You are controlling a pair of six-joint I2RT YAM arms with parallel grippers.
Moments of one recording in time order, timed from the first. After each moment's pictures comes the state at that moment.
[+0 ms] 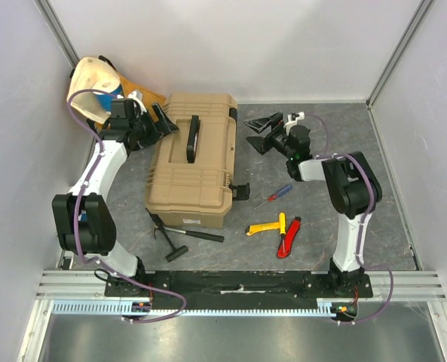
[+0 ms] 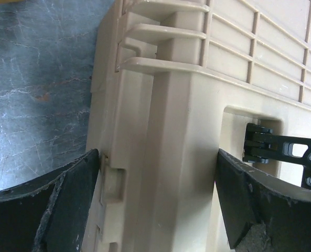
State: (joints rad) left arm -0.03 1.59 1.33 -0.39 0.30 -0.50; right arm 0.29 1.99 1.06 0.86 -0.42 1.34
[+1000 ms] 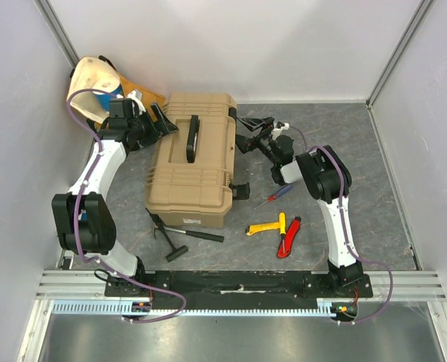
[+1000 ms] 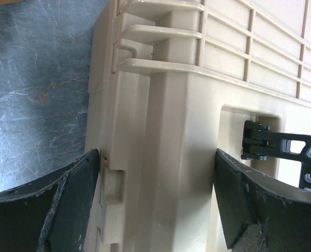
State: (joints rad) left arm -0.02 1.60 1.34 -0.38 0.35 -0.49; right arm 0.37 2.37 1.23 1.30 -0.33 1.79
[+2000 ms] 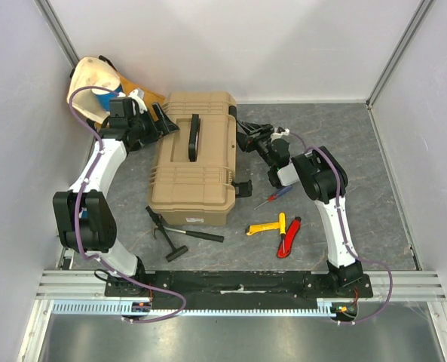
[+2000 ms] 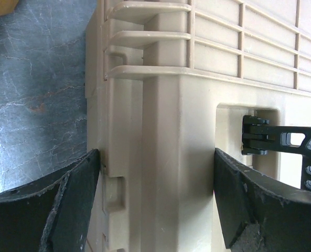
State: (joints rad) left arm -0.02 1.62 1.35 -0.36 0.38 -0.44; right arm 0.40 2.40 1.24 1.31 -0.19 1.83
